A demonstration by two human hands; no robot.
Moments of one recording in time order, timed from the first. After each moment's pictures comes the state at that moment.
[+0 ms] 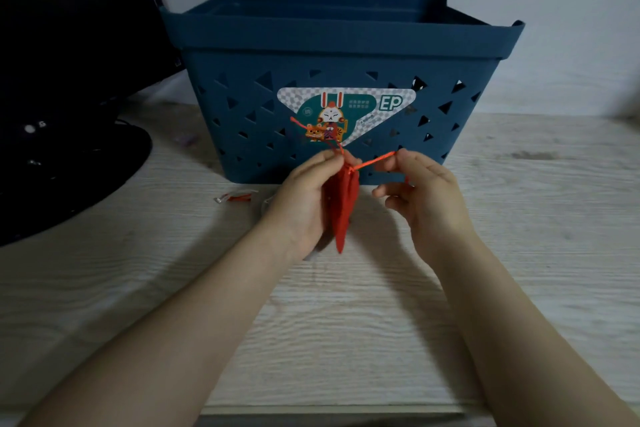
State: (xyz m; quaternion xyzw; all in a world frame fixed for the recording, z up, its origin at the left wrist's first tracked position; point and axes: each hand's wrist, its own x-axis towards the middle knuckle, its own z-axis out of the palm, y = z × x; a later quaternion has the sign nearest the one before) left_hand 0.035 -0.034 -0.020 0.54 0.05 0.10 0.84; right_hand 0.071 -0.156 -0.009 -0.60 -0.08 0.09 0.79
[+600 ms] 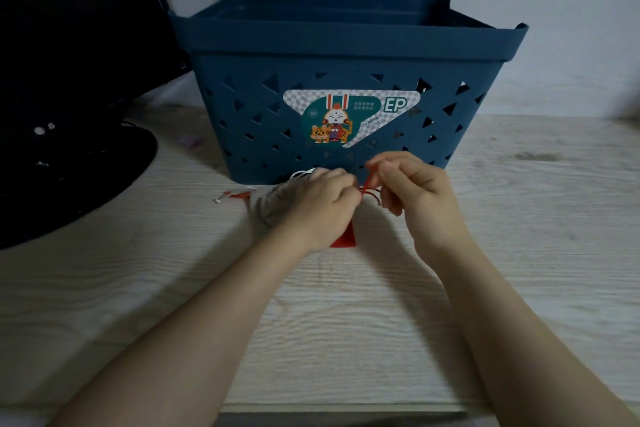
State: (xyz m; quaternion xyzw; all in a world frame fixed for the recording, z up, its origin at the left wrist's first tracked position) left_hand 0.042 -0.022 -0.033 0.91 -0.02 0.13 0.38; right_hand 0.075 -0.153 -0.022 -0.66 -0.26 0.02 0.70
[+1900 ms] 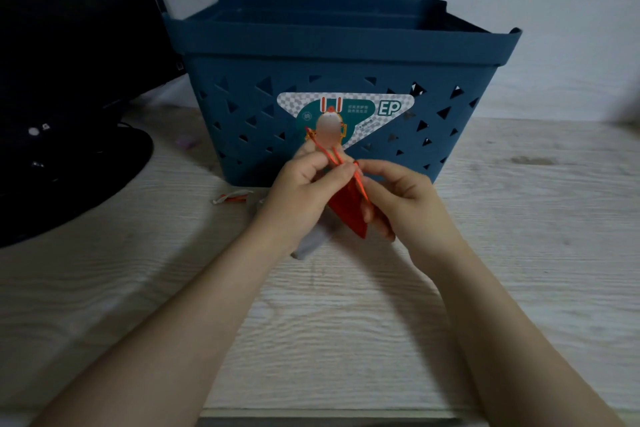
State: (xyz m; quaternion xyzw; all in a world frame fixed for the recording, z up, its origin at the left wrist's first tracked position) left_hand 0.033 -0.021 -0.021 0.72 -0.04 0.22 0.65; right_hand 0.065 -0.156 -0.014 -0.69 -0.26 0.10 0.67
